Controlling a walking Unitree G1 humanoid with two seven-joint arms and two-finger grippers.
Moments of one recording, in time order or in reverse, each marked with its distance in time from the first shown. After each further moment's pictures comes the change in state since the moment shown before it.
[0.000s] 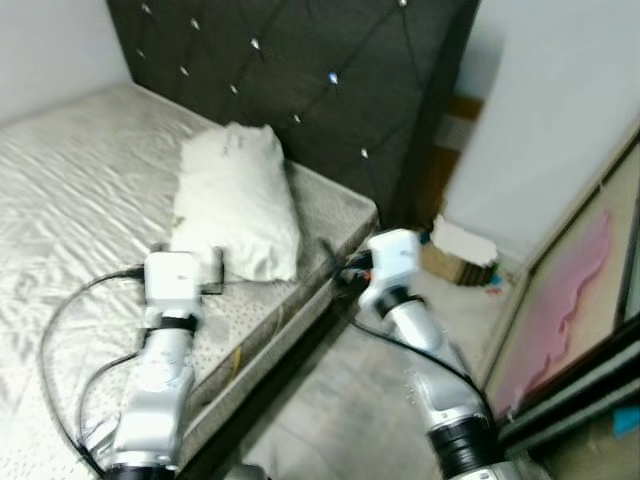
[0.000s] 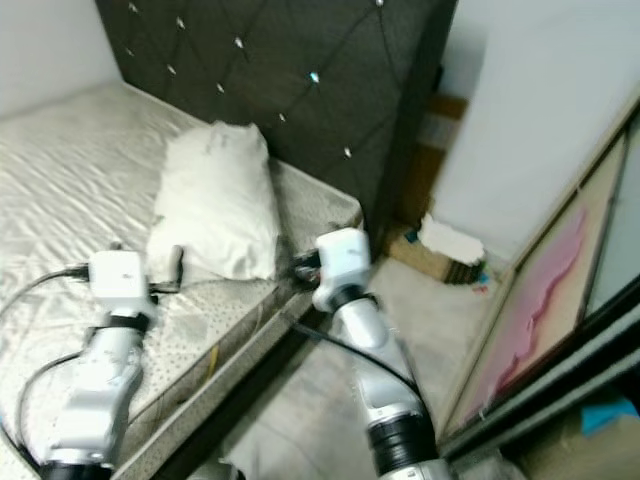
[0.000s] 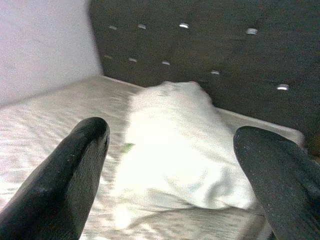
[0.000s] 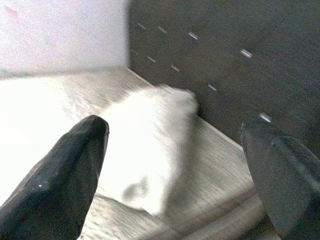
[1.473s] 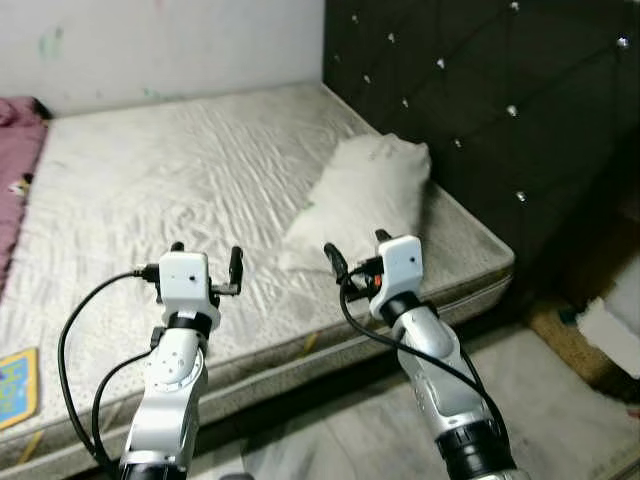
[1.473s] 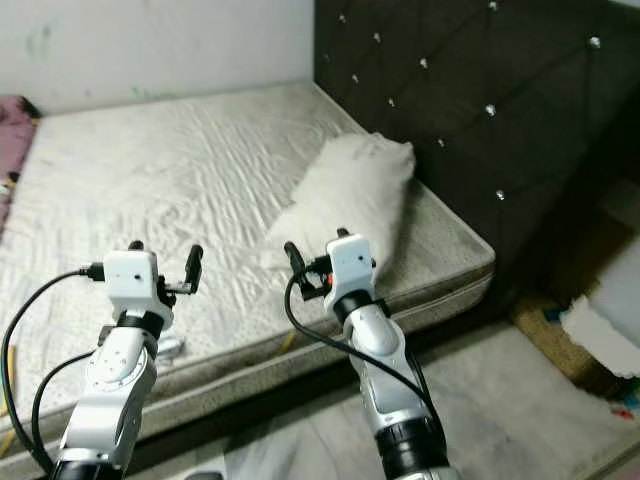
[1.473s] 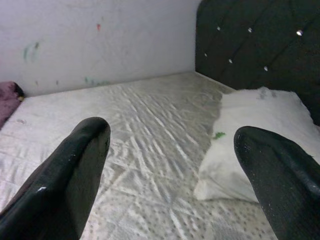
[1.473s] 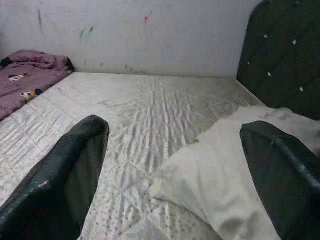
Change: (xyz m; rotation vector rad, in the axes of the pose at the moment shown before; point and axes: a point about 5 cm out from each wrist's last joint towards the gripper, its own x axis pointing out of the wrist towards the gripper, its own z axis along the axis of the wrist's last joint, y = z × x) left arm -0.002 -0.011 0.001 -0.059 -0.019 -0.071; right arm -0.008 -0.008 -0.006 0.001 0.015 -0.023
